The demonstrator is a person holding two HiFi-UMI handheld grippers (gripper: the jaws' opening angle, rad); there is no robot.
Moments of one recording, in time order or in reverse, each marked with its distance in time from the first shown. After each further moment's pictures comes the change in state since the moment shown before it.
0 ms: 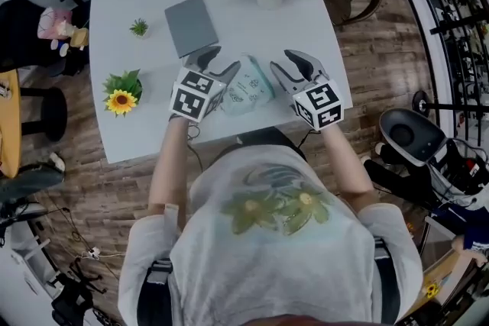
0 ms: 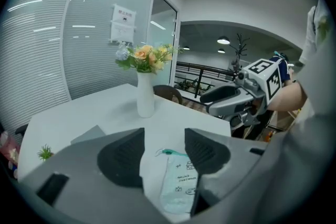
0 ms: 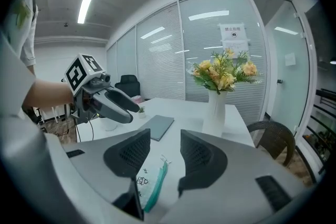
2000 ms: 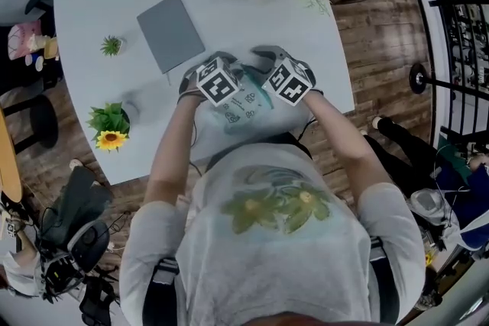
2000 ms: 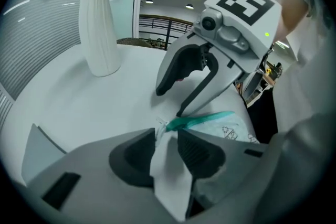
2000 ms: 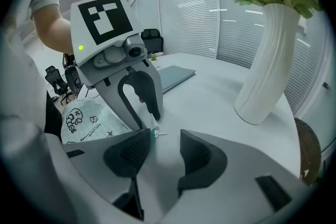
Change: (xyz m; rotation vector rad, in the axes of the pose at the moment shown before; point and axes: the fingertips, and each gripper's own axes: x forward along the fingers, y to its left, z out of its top) left arm 0.160 0.005 -0.110 0.288 0.461 -0.349; right arm 0.142 -0.013 -0.126 -0.216 0.438 0.292
